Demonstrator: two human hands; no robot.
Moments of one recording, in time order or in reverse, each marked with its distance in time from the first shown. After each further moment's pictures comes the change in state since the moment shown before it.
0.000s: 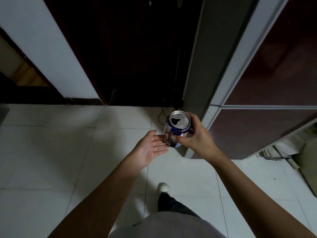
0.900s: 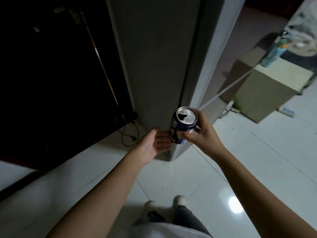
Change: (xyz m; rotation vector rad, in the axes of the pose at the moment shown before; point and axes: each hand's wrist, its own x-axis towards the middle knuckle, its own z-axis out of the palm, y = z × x) left_hand 0.138 0.143 0.048 0.468 -0.496 -0.254; right_hand 0.095 -0.026 0.000 0.045 0.715 0.251
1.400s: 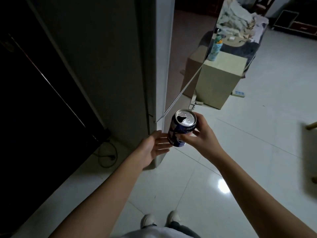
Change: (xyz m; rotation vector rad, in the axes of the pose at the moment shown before) left_hand 0.013 0.008 0.066 0.296 -0.186 -0.060; right_hand -0.042 -0.012 -0.041 -0.042 0.331 0.082
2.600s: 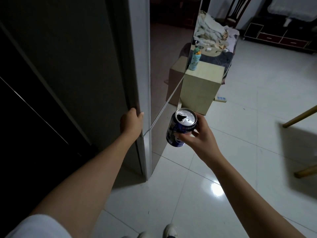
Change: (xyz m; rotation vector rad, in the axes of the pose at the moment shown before) left_hand 0.058 0.087 0.012 1.065 0.531 0.640; right_hand 0.013 -0.009 -0.027 0.067 0.206 0.003
